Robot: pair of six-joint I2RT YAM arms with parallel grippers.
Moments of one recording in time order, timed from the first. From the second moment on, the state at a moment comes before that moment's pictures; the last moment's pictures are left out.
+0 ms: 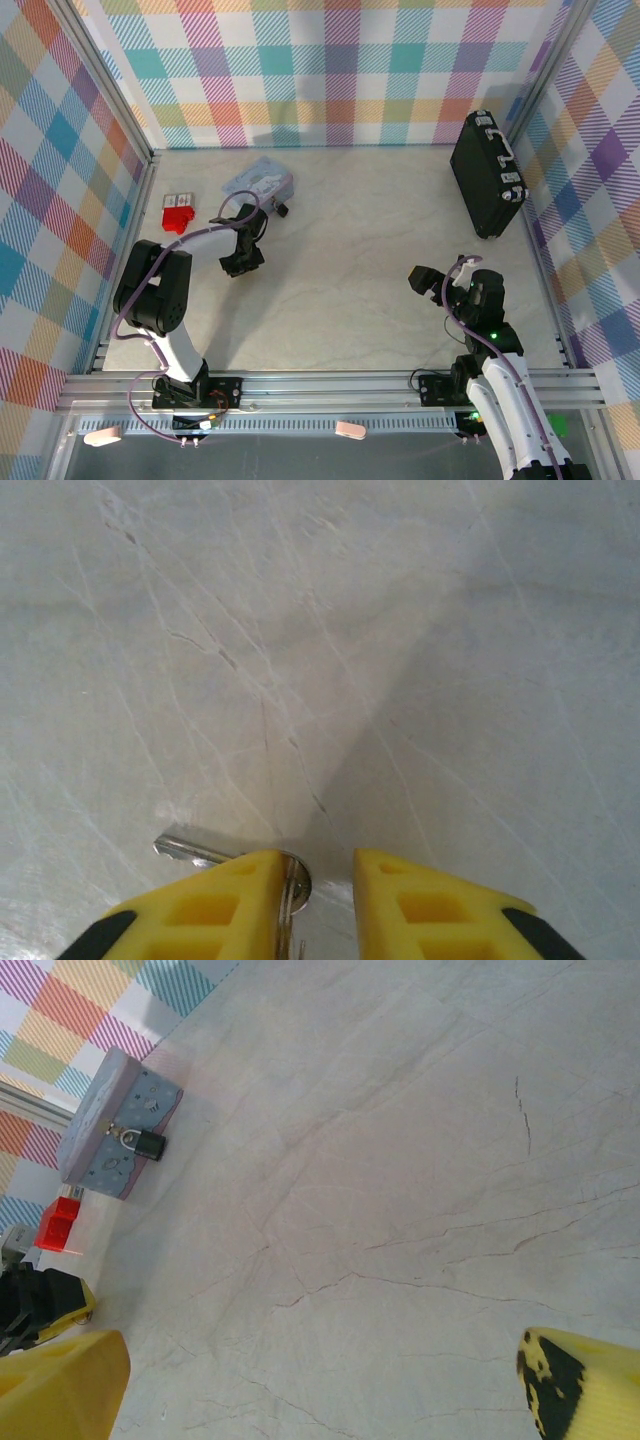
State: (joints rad) left arm -0.32 1.75 1.03 -0.68 -0.23 -0.77; right arm 0.07 0.49 0.24 -0.26 -0.38 0.60
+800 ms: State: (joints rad) left arm -0.44 1.20 0.86 -0.43 0.01 -0.78; right arm 0.10 0.47 0.24 -0.25 -0.43 0.86
